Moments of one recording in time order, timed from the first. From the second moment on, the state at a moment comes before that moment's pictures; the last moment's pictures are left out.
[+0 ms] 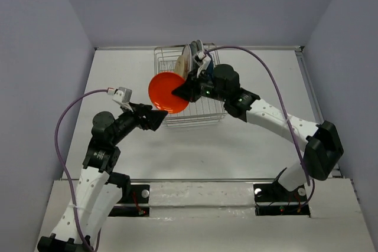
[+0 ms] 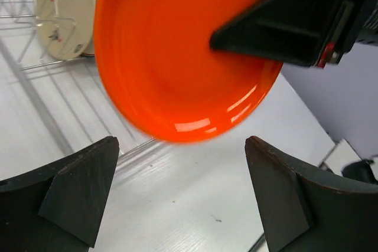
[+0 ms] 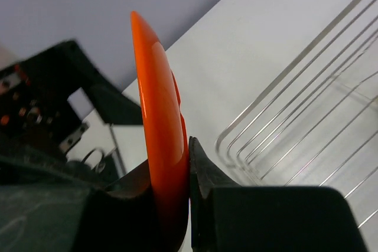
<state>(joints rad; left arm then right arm) -0.23 0.56 0.52 0.00 0.51 -0.48 0.78 1.50 1.20 0.18 -0.38 0.46</state>
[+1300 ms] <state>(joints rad) -0.49 0.45 0.58 -0.28 -0.16 -0.44 0.79 2.46 2.34 -0.34 0.72 0.52</state>
